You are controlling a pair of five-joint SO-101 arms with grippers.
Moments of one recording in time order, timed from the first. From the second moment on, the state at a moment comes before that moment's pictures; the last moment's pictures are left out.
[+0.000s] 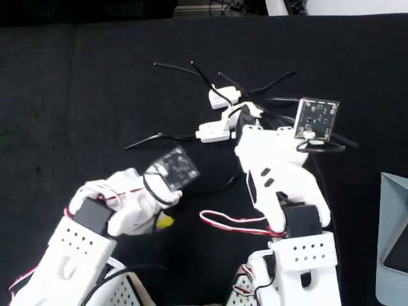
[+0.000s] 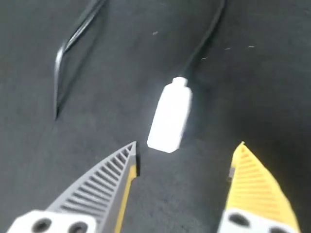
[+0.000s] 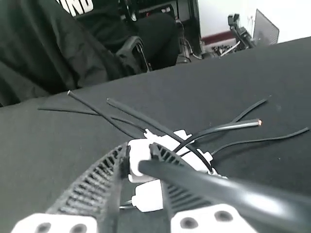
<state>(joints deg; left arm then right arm) 21.4 -61.7 59.5 71.3 -32.7 -7.1 -67.2 60.2 36.0 -16.3</state>
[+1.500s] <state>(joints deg) 12.0 -18.2 44.4 60.5 -26.5 -7.5 -67.2 61.4 35.6 -16.6</state>
